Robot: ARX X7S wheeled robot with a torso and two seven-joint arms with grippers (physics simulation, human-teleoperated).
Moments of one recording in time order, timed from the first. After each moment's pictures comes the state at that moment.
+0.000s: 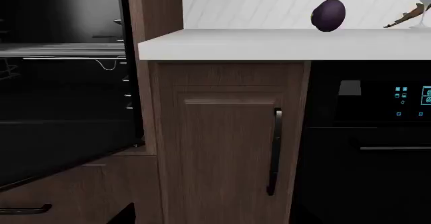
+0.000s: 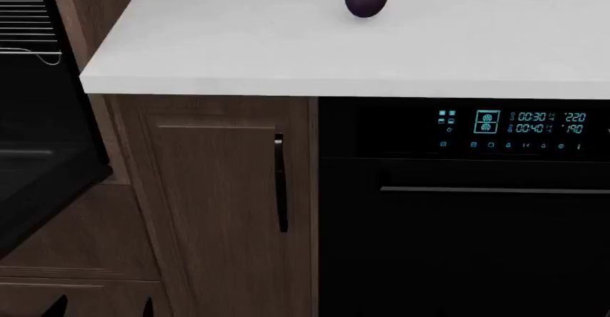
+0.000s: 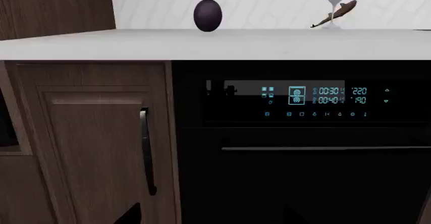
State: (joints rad) left arm 0.00 0.00 0.00 0.00 0.00 0.00 0.00; right arm 0.00 0.00 0.00 0.00 0.00 0.00 0.00
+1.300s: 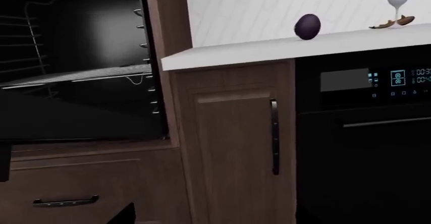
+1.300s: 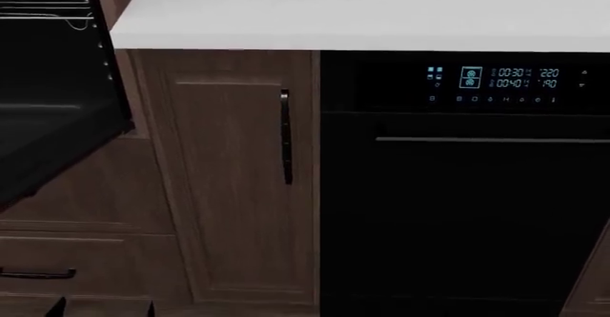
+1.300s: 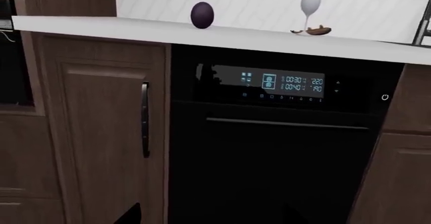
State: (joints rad) left arm -0.01 -0.10 0.15 -0.12 0.02 0.19 -0.18; right arm 0.00 0.10 -0.12 0.05 0.01 -0.04 0.16
